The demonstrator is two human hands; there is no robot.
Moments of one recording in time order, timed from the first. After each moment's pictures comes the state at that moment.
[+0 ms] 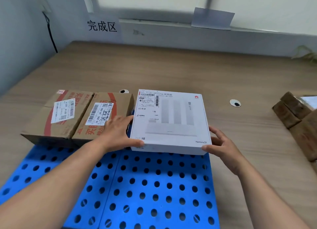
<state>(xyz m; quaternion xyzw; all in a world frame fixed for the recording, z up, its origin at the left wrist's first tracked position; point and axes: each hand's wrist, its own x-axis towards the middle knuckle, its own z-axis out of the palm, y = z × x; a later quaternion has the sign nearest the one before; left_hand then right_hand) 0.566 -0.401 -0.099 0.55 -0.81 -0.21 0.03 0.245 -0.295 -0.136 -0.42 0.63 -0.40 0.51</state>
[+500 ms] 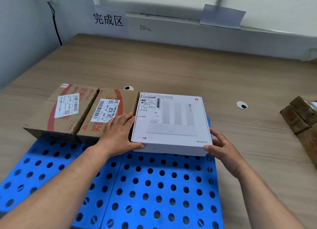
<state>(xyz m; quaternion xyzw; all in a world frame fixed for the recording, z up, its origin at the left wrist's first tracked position) 0.580 -0.404 -0.131 0.56 -0.82 -0.14 0.02 0.255 -0.308 -0.147 -0.41 0.65 -0.38 0.52</state>
